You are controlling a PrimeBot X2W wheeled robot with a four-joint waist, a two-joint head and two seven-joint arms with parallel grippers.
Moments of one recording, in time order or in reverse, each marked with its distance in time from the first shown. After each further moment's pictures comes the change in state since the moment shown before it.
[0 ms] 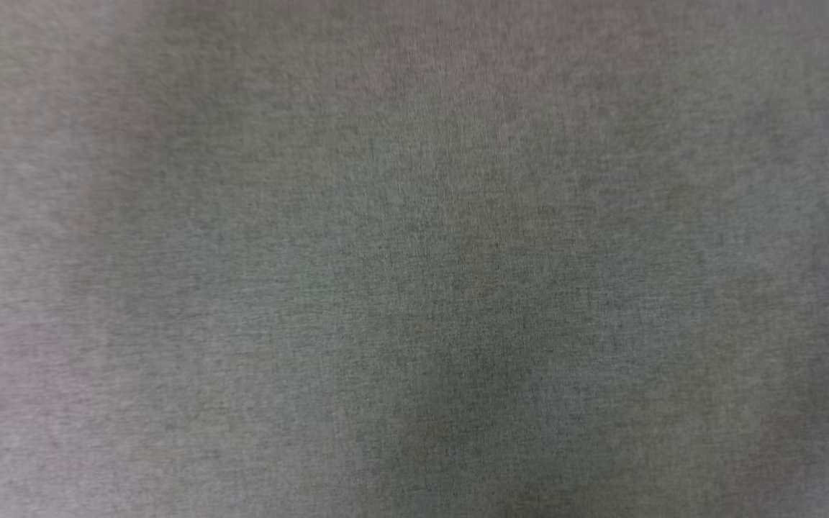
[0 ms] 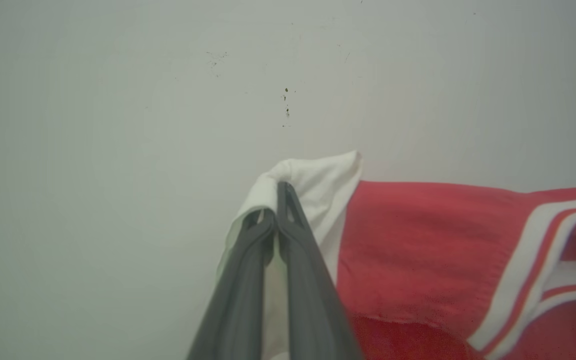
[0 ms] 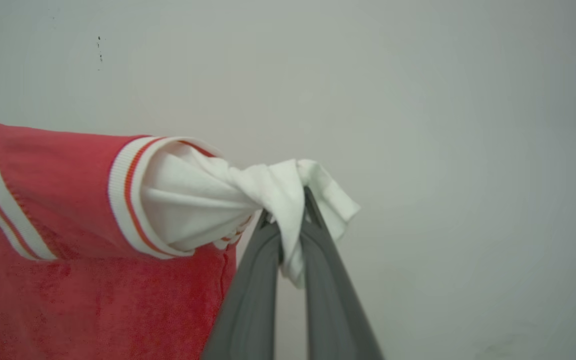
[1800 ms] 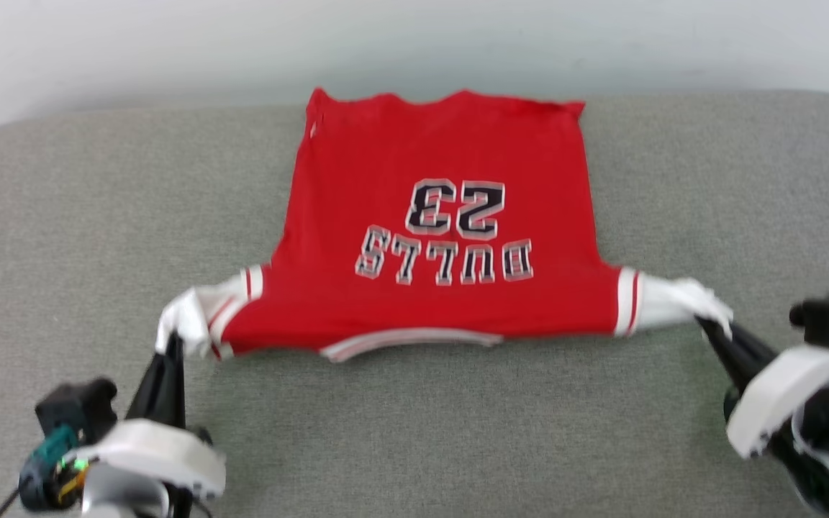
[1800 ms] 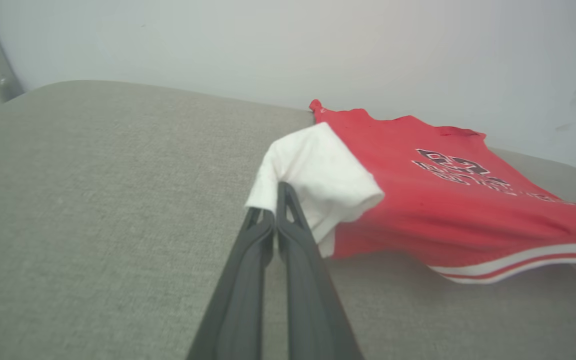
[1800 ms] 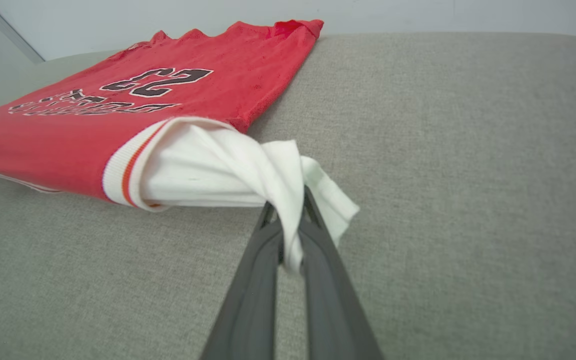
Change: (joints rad) left arm 1.473 -0.081 0.134 -0.225 -0.108 0.053 -0.170; right arm 1.084 -0.084 0.361 0.110 0.254 0.001 -0.257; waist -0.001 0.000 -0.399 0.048
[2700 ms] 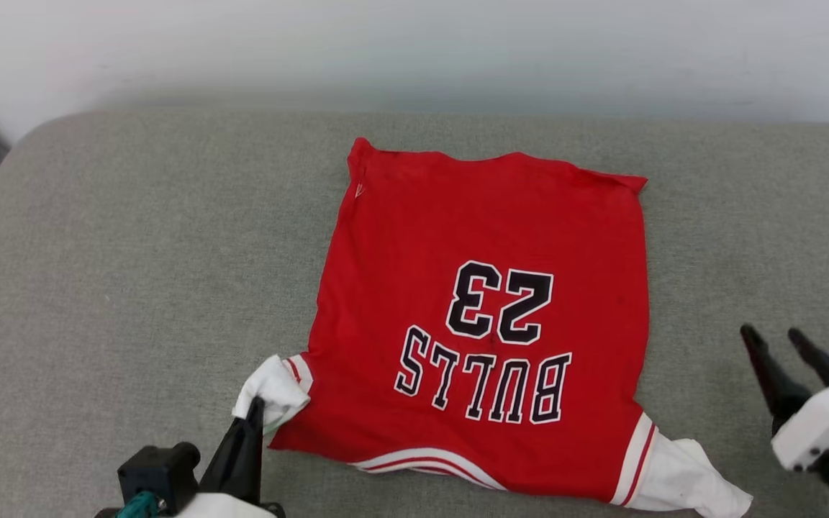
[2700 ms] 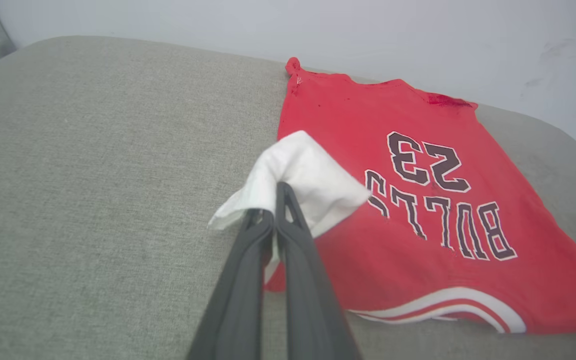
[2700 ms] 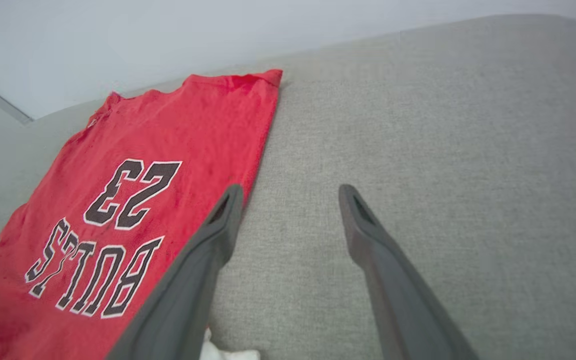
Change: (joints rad) left arm 0.280 -0.034 -0.147 -0.346 0.080 0.107 0.158; right arm 0.341 0.238 -0.528 -0.399 -0.201 -0.001 0.310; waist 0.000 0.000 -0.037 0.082
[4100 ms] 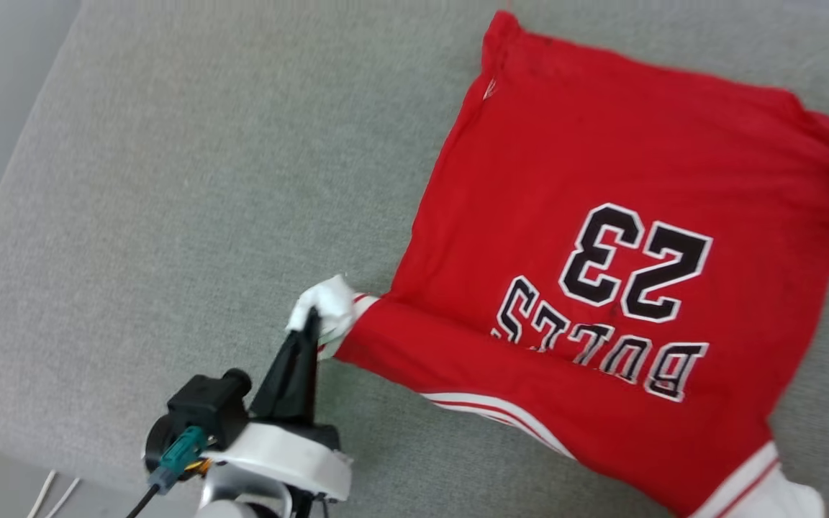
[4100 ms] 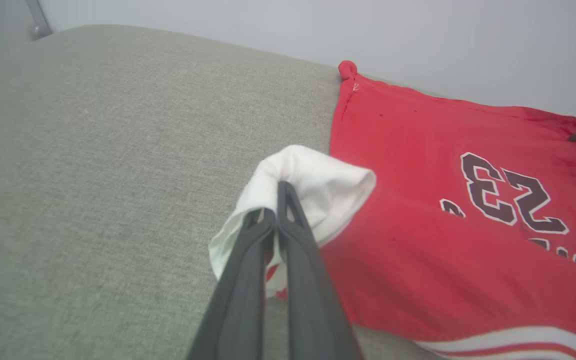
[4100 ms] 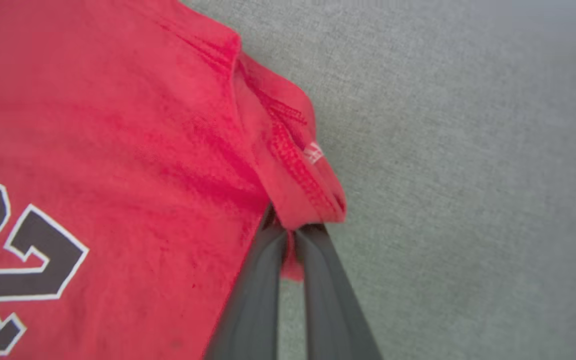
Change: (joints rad) left arm -0.260 -0.083 -0.097 0.137 0.007 -0.062 -0.170; right arm -0.812 -0.306 0.331 0.463 -0.005 0.000 0.573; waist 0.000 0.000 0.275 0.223
